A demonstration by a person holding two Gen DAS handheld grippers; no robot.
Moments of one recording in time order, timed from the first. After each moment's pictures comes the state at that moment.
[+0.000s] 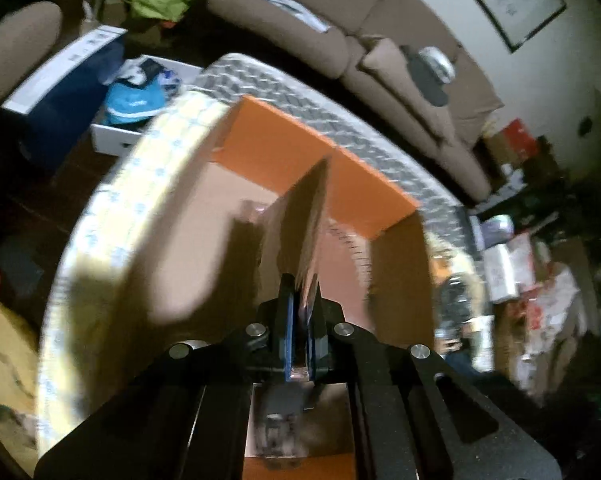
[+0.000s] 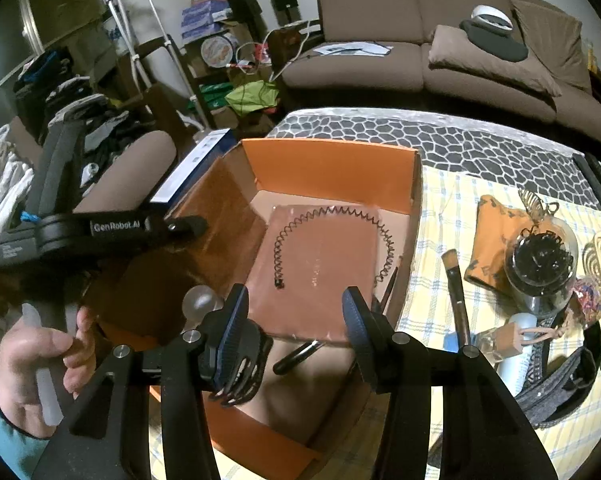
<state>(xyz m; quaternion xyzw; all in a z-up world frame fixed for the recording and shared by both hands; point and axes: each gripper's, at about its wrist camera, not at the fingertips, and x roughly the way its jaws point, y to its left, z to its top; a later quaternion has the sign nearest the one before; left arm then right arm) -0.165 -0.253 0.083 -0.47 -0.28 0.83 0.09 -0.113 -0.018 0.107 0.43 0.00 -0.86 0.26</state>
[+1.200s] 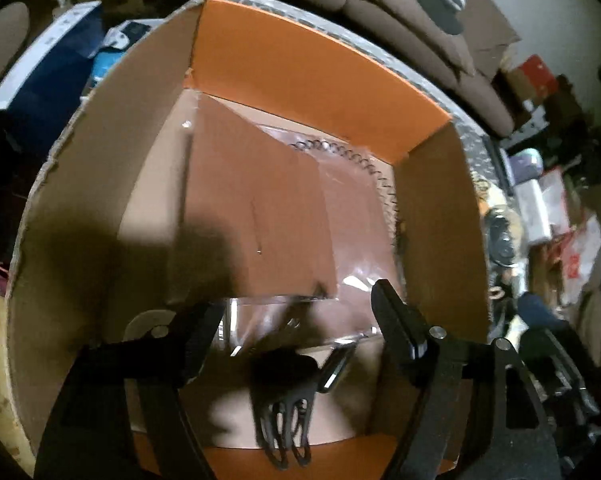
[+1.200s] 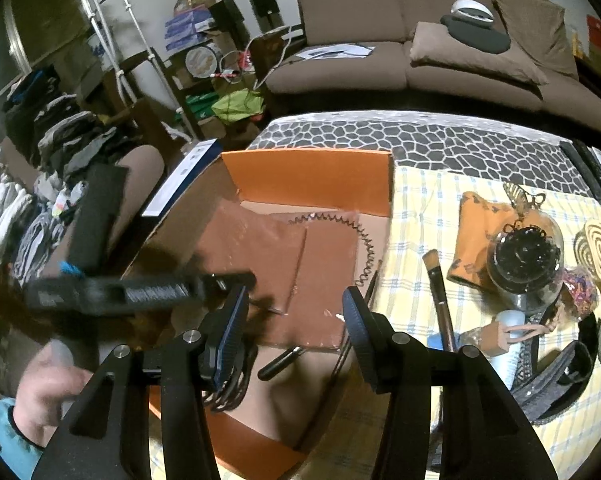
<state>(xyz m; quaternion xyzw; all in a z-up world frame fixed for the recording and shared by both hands) -0.177 -0.211 0.038 -0.57 -0.20 0.80 0.08 -0.120 0.005 0.113 0.43 -0.03 -0.87 0.24</state>
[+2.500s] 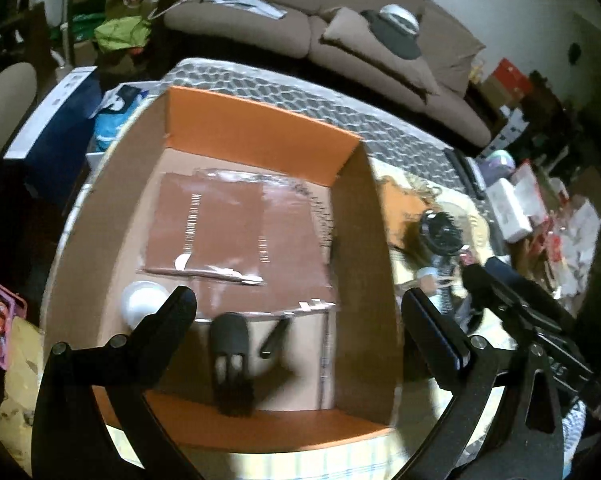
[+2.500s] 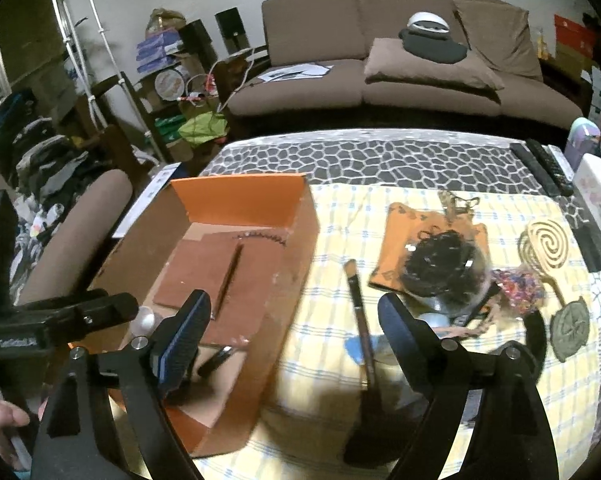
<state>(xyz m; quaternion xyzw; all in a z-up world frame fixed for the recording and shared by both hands) -0.119 -0.166 0.115 -0.49 -0.16 0.85 0.10 -0.118 0.078 0.125 0.40 -0.03 -0.90 0.18</state>
